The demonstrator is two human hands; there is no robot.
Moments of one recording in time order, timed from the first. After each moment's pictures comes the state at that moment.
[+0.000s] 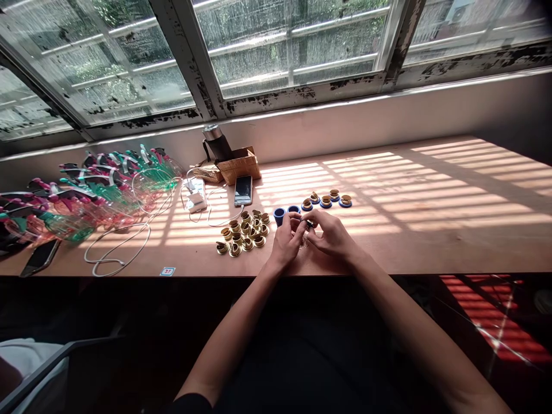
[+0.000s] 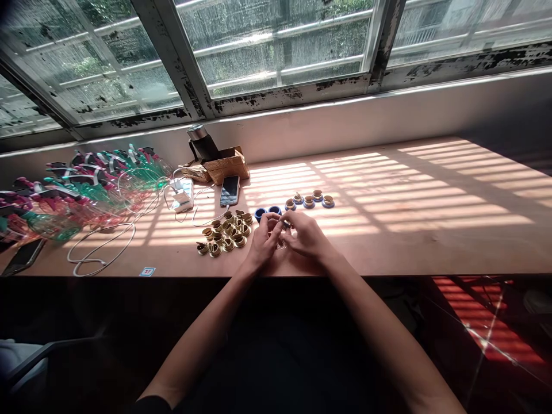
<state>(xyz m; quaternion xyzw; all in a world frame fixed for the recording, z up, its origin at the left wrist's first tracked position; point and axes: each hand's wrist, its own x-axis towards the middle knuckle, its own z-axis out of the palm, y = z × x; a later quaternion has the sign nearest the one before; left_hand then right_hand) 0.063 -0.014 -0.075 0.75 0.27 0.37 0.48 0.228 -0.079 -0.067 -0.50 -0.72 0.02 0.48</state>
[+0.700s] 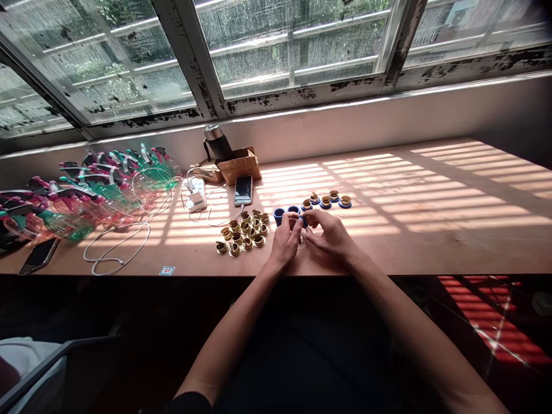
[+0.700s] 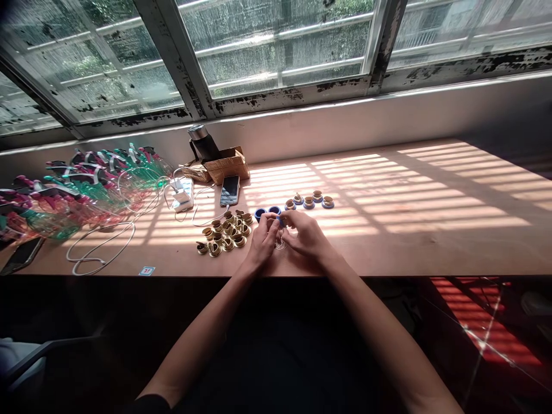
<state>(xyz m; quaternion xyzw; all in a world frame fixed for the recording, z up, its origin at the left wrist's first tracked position) 0.064 -0.013 -0.078 0.74 0.28 0.40 0.45 0.228 -0.076 -0.069 -0.50 -0.71 0.02 0.49</state>
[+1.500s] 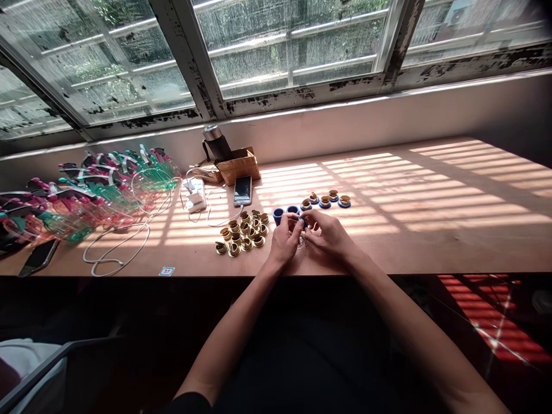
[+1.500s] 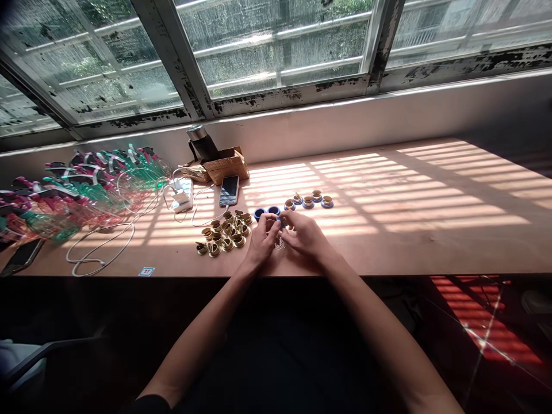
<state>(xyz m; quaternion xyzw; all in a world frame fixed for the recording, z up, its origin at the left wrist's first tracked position) 0.064 -0.011 -0.080 0.74 0.29 0.39 0.46 0.231 -0.076 -0.074 -0.51 -0.71 0.06 0.48</state>
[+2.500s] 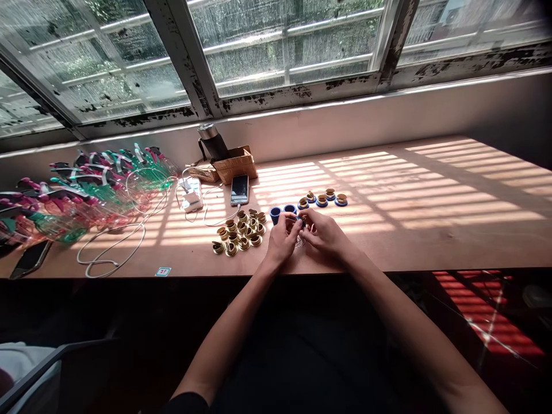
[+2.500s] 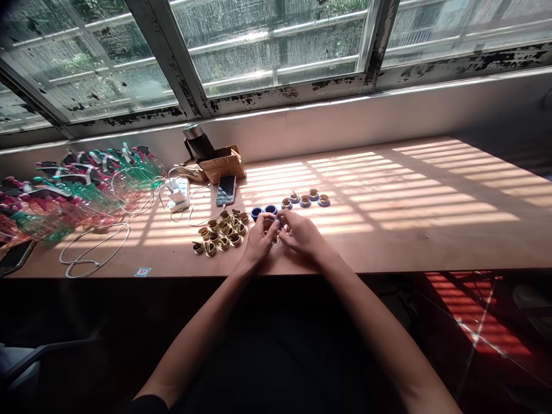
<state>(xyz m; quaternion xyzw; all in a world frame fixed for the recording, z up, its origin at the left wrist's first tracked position) 0.065 -0.012 -0.078 0.75 0.30 0.38 0.45 0.229 -0.079 -0.070 -0.54 -0.70 0.11 0.45</state>
